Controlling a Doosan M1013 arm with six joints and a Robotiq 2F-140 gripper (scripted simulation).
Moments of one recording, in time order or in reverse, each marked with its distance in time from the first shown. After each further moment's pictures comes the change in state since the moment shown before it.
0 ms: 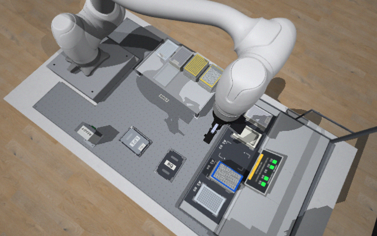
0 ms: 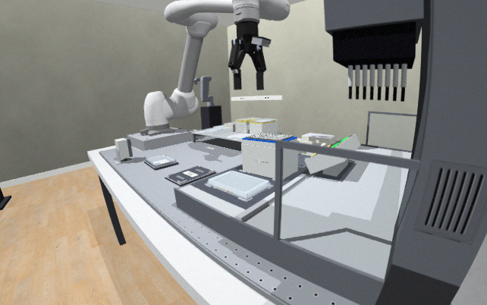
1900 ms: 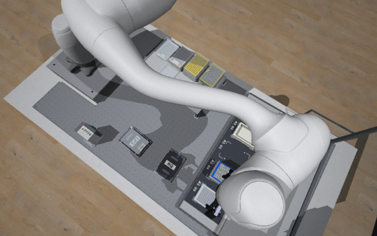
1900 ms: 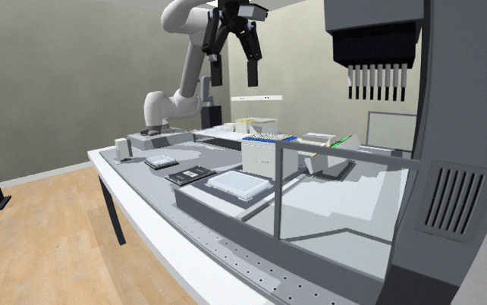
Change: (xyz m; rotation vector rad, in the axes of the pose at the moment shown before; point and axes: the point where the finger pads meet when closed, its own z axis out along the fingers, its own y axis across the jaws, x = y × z) arm 0.134 0.205 0.000 0.000 0.001 -0.002
